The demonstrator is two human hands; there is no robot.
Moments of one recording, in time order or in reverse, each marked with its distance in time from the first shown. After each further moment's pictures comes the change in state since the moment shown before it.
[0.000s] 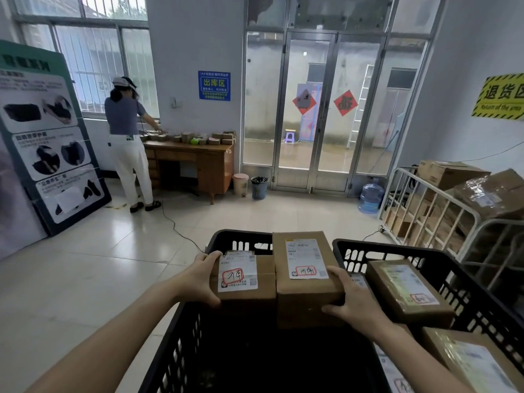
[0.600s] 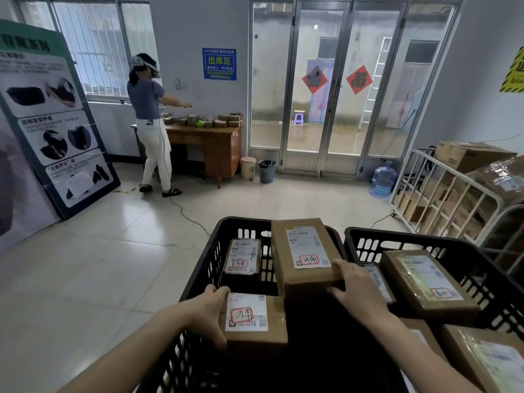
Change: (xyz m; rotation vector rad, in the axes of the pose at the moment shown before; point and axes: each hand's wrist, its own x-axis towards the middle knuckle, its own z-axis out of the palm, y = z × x) left_hand 0.002 -0.023 0.055 0.179 -0.326 -0.172; right_hand 0.034 0.009 0.026 -0.287 0.131 0.051
